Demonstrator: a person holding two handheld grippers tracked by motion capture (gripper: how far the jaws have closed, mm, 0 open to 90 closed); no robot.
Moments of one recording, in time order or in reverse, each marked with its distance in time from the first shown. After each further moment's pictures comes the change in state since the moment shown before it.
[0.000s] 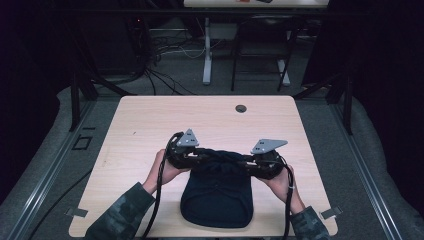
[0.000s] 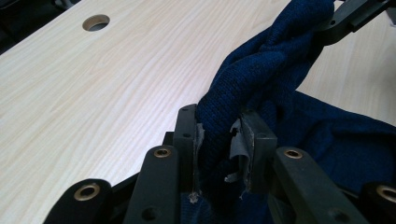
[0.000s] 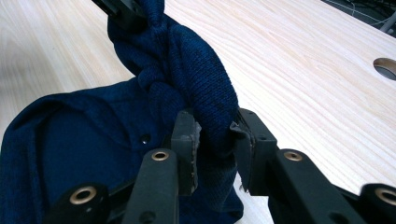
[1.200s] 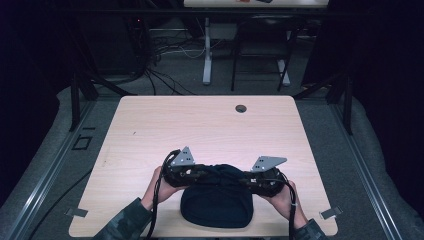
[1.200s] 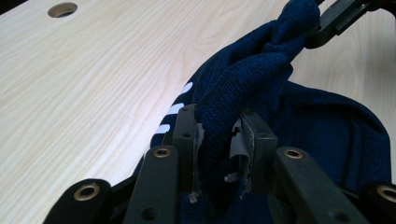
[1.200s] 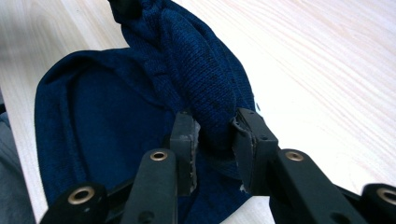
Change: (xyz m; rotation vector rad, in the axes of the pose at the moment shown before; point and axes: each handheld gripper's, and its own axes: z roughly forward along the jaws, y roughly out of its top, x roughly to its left) left arm -0.029 -0.036 -0.004 -0.036 -0.057 -0.005; right arm 0.028 -0.030 -0.004 0.052 0.038 -0.018
